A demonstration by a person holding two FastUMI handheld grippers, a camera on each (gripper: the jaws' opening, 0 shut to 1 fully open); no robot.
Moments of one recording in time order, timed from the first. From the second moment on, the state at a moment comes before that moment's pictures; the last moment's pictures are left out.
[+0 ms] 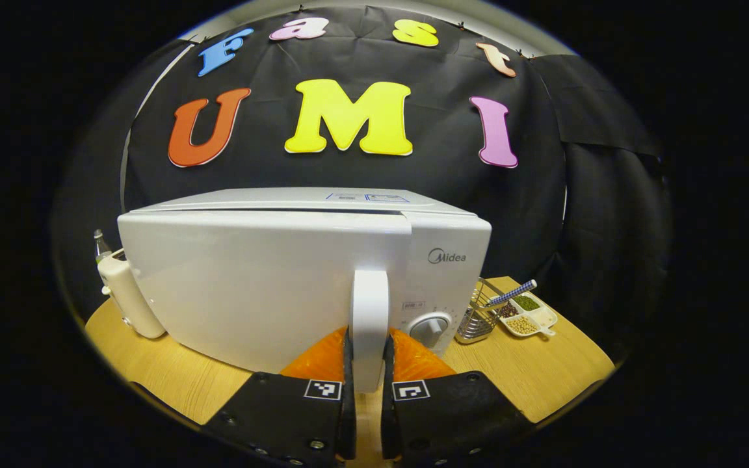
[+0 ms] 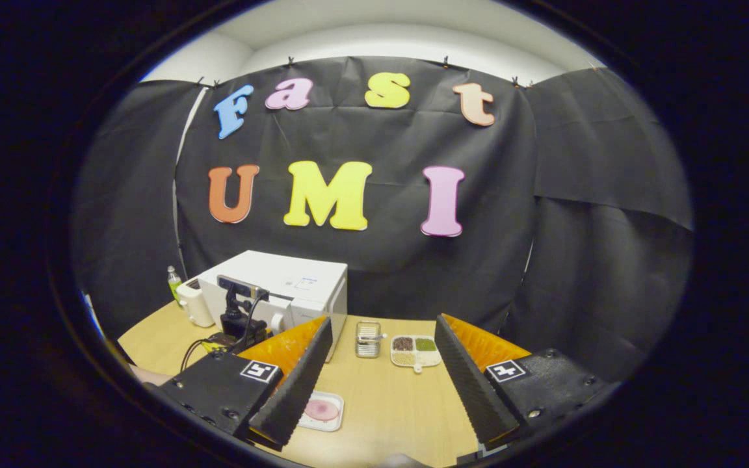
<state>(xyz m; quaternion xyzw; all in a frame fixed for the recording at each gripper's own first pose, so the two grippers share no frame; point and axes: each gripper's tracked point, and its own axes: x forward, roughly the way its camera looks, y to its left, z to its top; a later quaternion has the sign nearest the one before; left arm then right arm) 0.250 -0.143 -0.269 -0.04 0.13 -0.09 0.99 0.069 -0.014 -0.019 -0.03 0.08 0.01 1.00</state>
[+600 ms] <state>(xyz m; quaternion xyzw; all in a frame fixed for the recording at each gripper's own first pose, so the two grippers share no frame) 0.106 -0.033 -0.279 -0.01 0.13 -0.05 0.99 0.032 0.063 -0.007 -0.07 0.05 0.09 0.99</state>
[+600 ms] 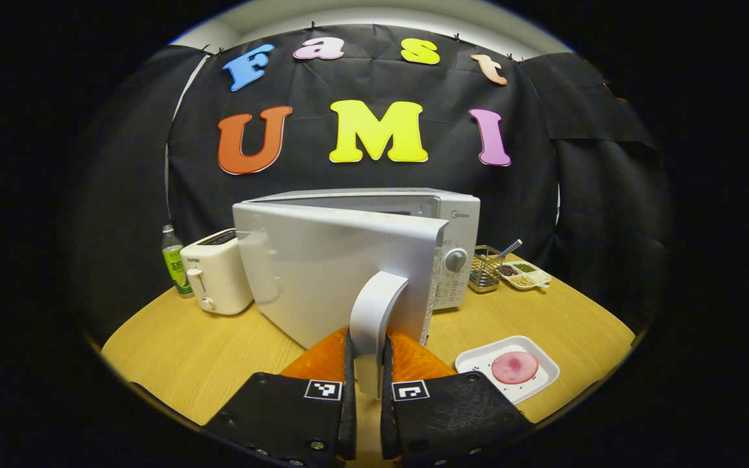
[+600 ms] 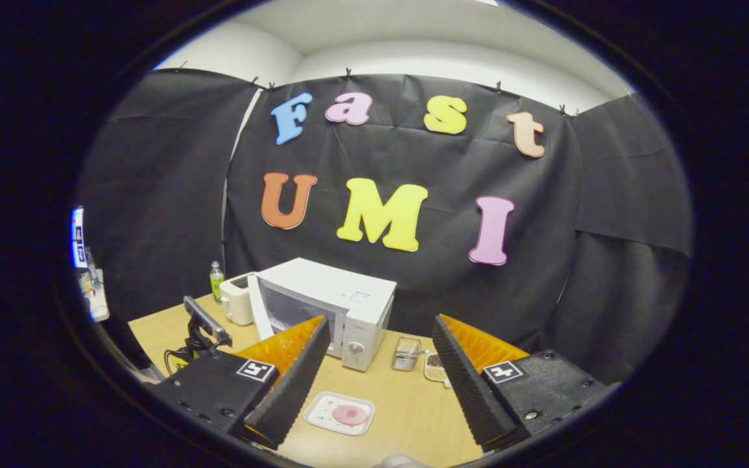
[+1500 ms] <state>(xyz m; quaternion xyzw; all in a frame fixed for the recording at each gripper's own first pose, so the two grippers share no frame) 0.047 0.108 -0.286 -0.05 0.17 0.06 0.98 0.013 0.111 -0.016 -0.03 0.05 0.14 0.99</state>
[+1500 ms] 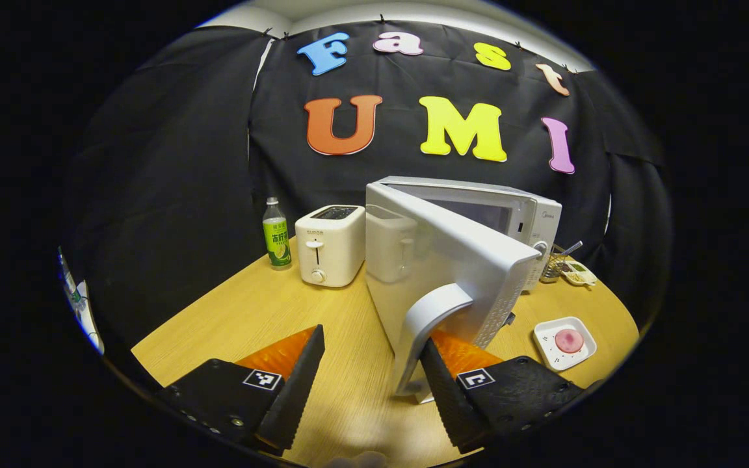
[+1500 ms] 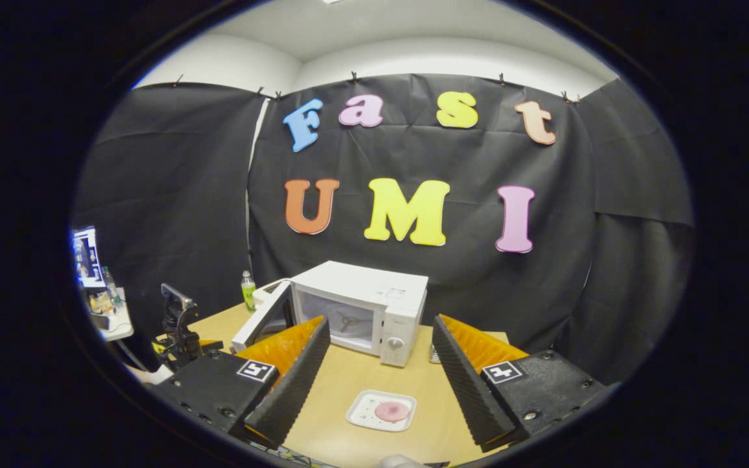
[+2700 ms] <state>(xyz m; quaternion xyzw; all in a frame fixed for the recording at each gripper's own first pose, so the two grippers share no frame) -0.031 0.209 -0.240 -0.01 0.12 0.15 0.98 0.043 0.109 -0.105 0.00 0.12 0.16 0.98</state>
